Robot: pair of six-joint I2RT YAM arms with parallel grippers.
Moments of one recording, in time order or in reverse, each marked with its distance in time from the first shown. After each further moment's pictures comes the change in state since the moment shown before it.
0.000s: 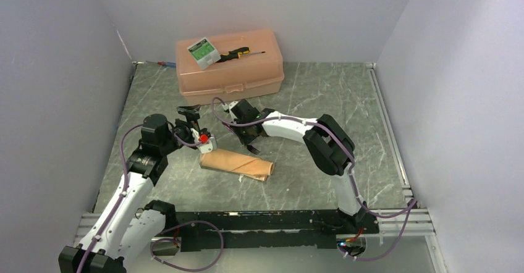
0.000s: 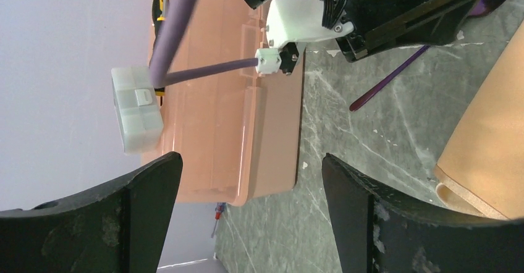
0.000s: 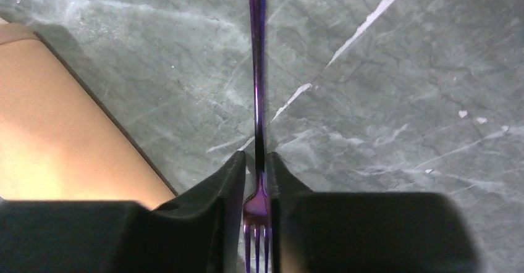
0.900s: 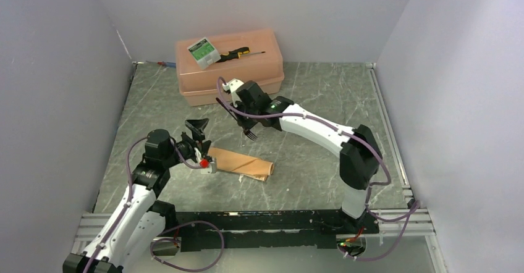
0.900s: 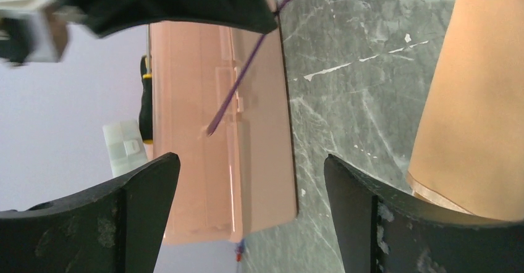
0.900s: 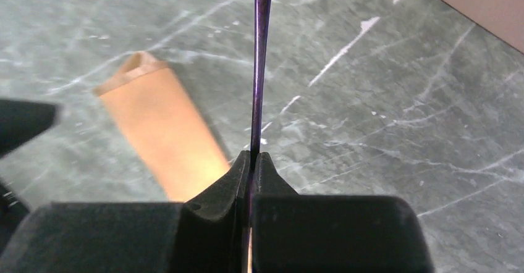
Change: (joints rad) left arm 0.000 -0.101 -0.179 0.069 0.126 0.165; right arm 0.021 -0.241 0.059 -0.090 0.064 -0.043
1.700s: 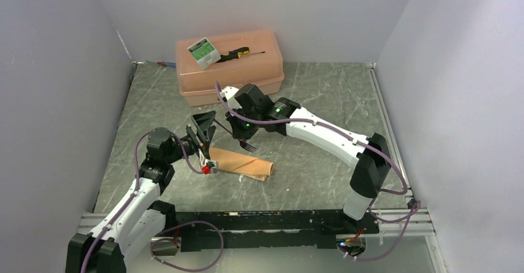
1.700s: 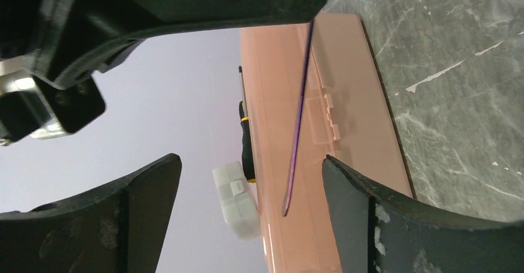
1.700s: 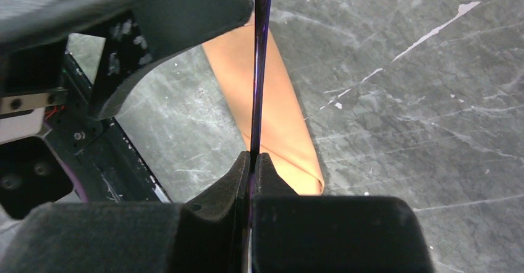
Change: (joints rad) left arm -0.005 0.122 -0.087 0.411 0.117 0.306; right arm 0.072 -0.125 0.038 -0.177 -0.178 0.034
